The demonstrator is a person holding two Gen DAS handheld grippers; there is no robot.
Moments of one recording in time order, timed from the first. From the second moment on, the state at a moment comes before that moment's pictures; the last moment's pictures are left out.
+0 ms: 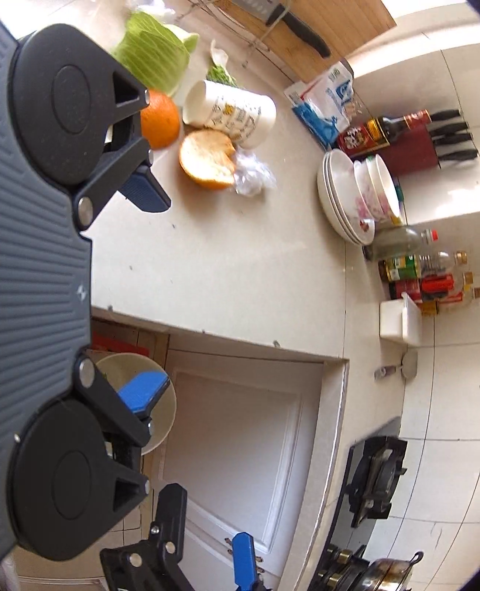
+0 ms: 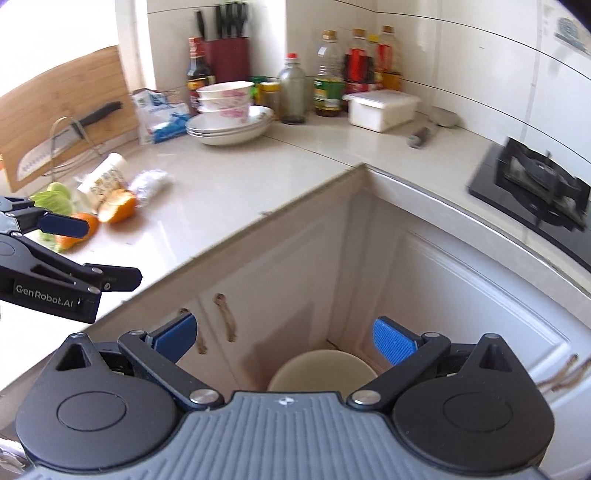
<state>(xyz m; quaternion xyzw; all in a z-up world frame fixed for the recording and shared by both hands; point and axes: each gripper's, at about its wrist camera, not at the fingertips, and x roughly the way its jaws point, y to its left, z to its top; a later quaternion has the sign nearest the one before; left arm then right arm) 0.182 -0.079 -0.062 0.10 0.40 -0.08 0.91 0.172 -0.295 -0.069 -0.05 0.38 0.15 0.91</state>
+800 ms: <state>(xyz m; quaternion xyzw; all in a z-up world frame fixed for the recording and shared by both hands) 0.216 0.044 -0.092 0.09 0.41 0.03 0.91 0.241 -0.174 -0.076 -0.10 0.39 0.25 0.88</state>
